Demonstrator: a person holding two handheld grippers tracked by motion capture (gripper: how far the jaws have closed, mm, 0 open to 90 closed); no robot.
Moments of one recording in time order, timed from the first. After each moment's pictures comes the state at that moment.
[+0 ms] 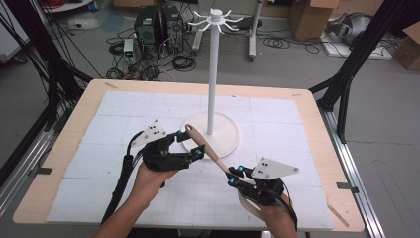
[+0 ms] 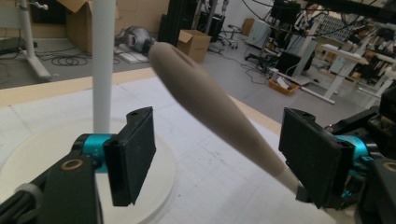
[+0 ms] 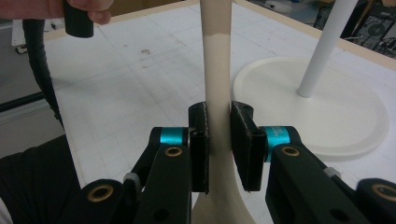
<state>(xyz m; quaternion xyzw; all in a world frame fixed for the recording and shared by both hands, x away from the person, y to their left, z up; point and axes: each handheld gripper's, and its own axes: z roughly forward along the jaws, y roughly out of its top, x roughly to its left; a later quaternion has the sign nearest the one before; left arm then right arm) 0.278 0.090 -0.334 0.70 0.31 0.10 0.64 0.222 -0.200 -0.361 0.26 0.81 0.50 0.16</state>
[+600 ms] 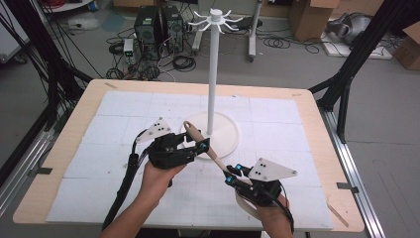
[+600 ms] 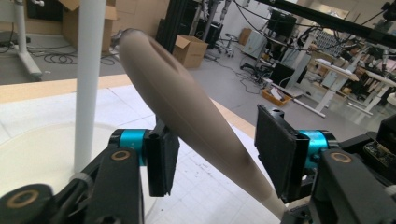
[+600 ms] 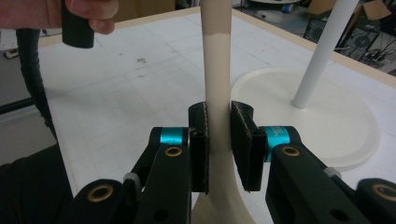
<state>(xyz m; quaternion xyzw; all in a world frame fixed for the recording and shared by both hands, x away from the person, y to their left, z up) 0.279 0.077 -0.328 0.68 0.33 0.08 0.65 0.218 -0.193 -0.358 0.27 0.80 0.51 0.19</state>
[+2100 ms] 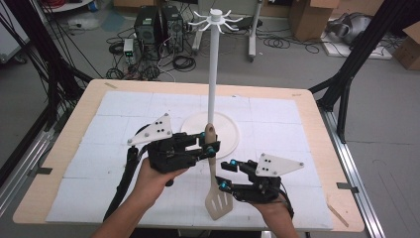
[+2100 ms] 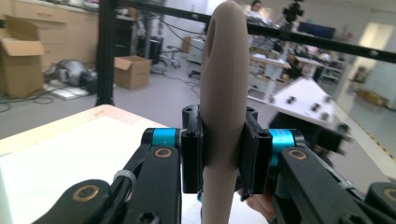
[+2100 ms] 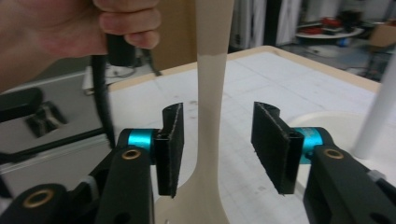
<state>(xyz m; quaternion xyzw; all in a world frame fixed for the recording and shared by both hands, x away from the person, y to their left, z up) 0.257 0.069 -0.282 0.70 0.18 0.05 0.69 0.227 -0.195 -0.348 0.19 0.77 0.61 0.08</state>
